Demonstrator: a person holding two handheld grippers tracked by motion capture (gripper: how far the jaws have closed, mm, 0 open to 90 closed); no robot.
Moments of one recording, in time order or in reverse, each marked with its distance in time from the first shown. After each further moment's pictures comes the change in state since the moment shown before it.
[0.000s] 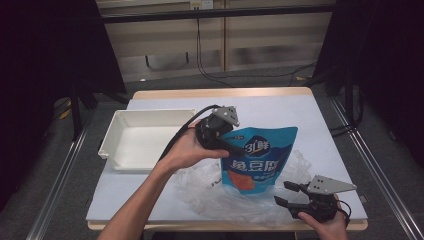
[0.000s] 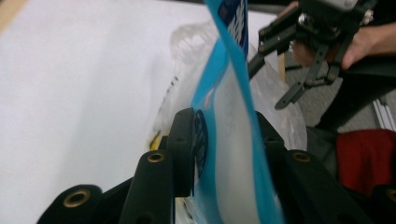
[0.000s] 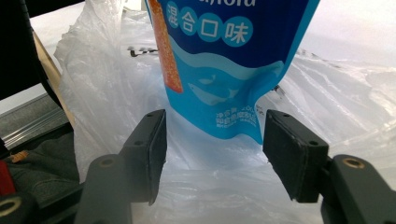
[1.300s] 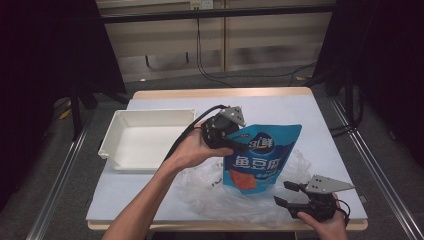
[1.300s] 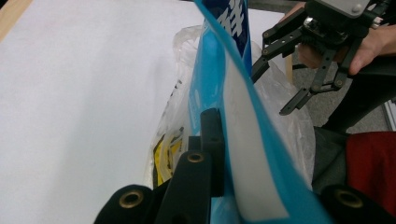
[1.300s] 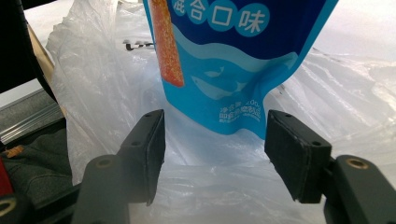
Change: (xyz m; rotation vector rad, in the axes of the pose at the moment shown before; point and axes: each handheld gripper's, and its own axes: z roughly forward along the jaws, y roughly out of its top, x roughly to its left) left arm 0.001 0.009 0.007 0.004 0.010 0.000; right arm -0.002 -0.001 0.003 0.024 -0.006 -0.003
